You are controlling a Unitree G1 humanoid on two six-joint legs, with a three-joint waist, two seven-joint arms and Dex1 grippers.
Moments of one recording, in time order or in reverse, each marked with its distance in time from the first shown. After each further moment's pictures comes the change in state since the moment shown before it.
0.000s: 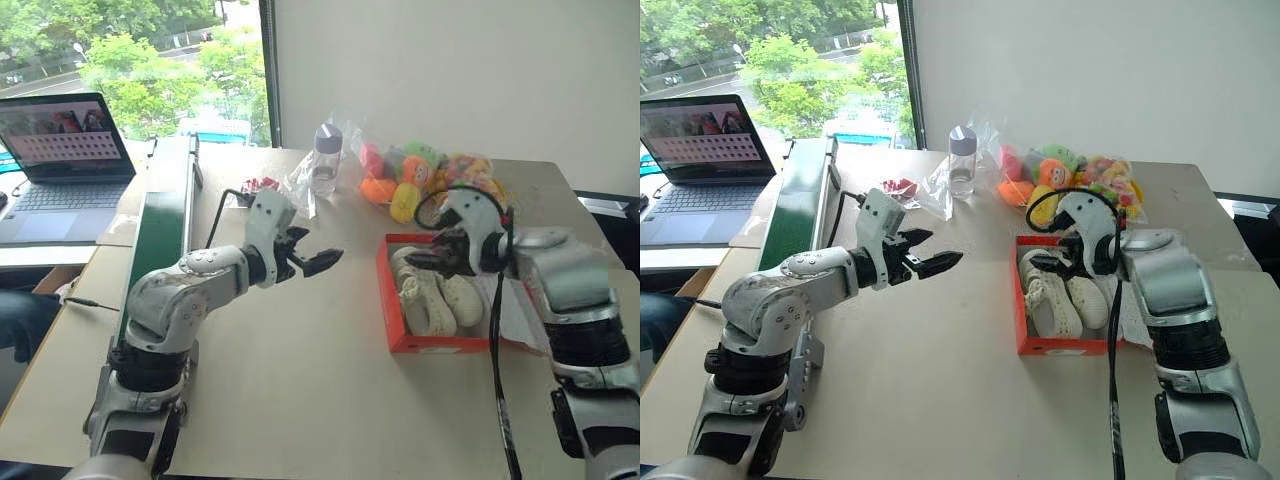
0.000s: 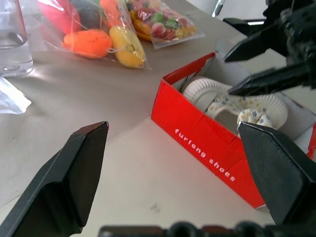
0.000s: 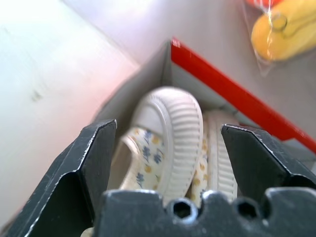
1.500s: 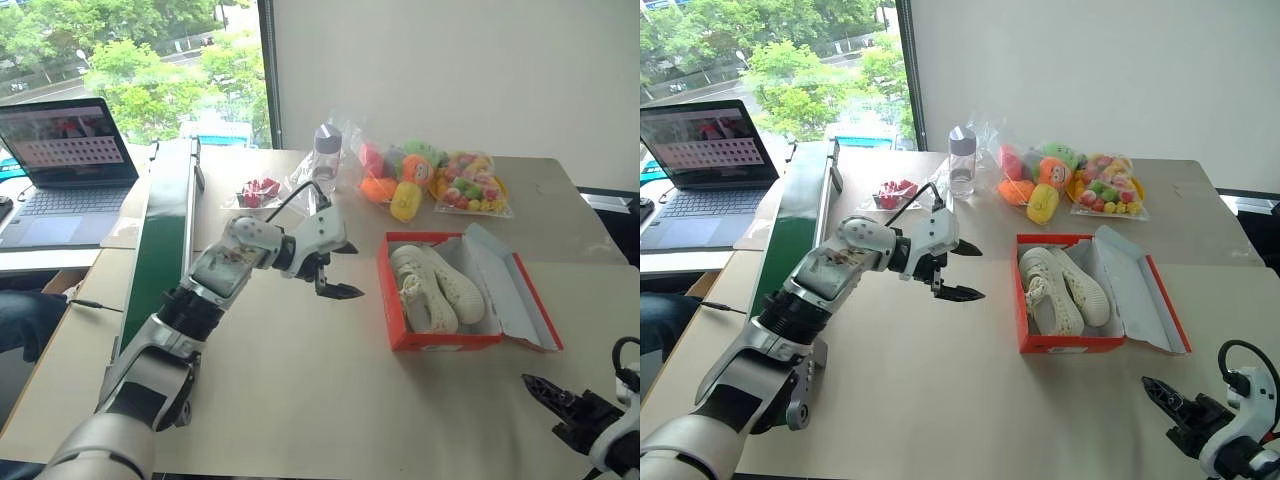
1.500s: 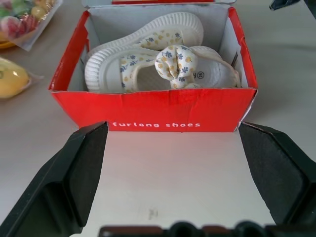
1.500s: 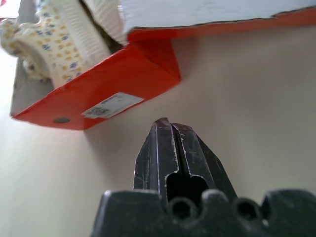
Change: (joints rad) left arm -0.271 0.026 -0.291 0.448 0.418 -0.540 -0.726; right arm 1.009 0.333 -0.911 -0.262 0.576 0.045 -0.248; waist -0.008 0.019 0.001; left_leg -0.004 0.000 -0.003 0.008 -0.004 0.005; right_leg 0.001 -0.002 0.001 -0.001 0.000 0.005
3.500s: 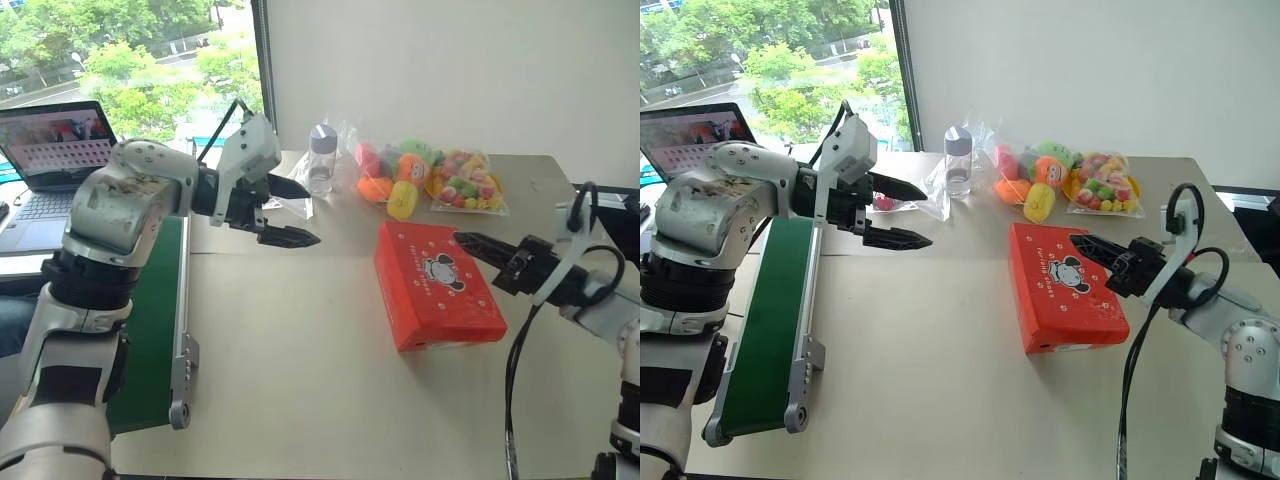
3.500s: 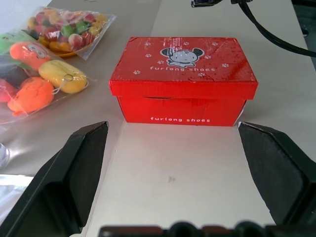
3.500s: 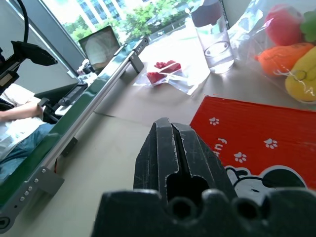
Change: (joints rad) left arm -0.122 0.278 0.180 -0.184 -0.189 0.312 -0.109; right arm -0.630 -0.378 0.516 0.246 0.273 -0.273 0.076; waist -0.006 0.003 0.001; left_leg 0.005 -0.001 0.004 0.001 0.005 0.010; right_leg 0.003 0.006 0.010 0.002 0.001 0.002
